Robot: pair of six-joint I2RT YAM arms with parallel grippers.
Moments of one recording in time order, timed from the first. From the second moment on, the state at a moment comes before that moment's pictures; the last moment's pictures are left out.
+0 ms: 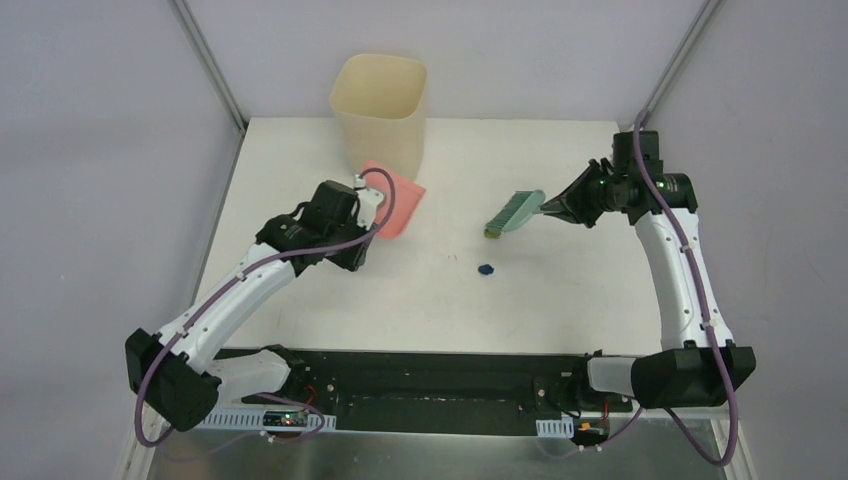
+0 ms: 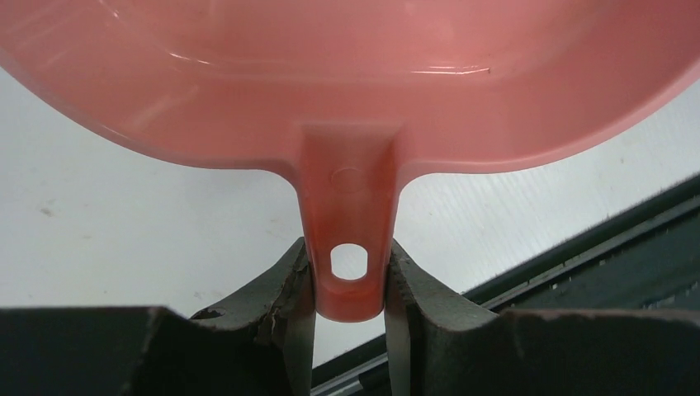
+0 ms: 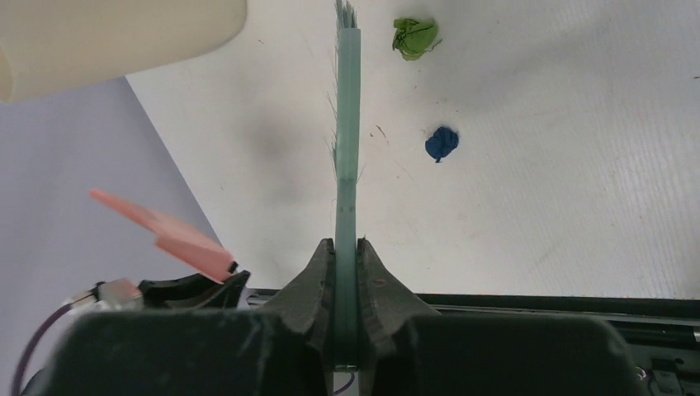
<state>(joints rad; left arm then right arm) -0.54 1.12 1.05 -0.83 -0.02 -0.05 0.08 1.30 1.41 -1.06 -0.32 0.80</state>
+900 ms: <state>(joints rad) -0.87 1.74 1.14 -0.91 0.08 0.06 0.05 1.35 1.43 -1.08 -0.30 0.05</state>
